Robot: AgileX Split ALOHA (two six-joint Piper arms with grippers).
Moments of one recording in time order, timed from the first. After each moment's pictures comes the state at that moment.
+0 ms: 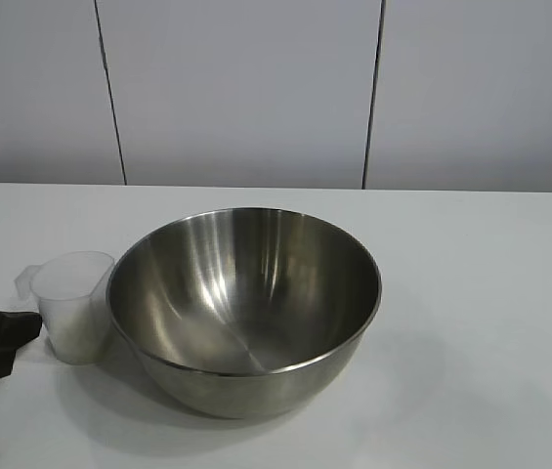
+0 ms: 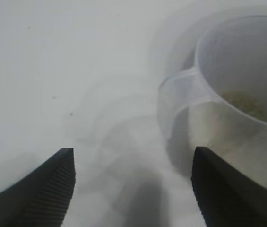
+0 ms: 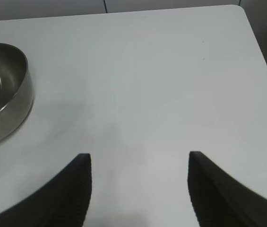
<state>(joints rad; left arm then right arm) -0.09 2.06 -0.33 0.27 -1.15 0.11 0.04 -0.02 -0.47 -0.05 1.08 0.06</state>
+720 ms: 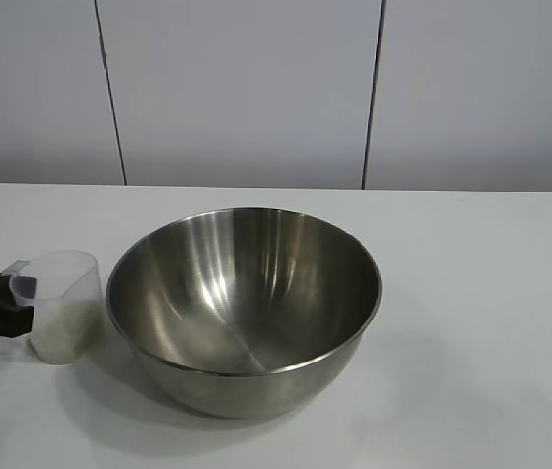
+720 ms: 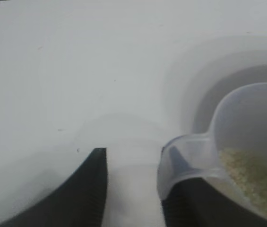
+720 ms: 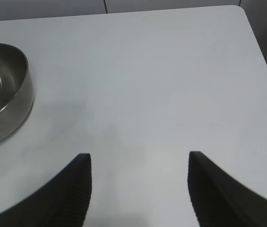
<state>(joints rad) -0.08 2.07 -0.40 0.27 -1.15 0.01 0.04 -0.02 -0.47 -0.05 1.08 0.06</state>
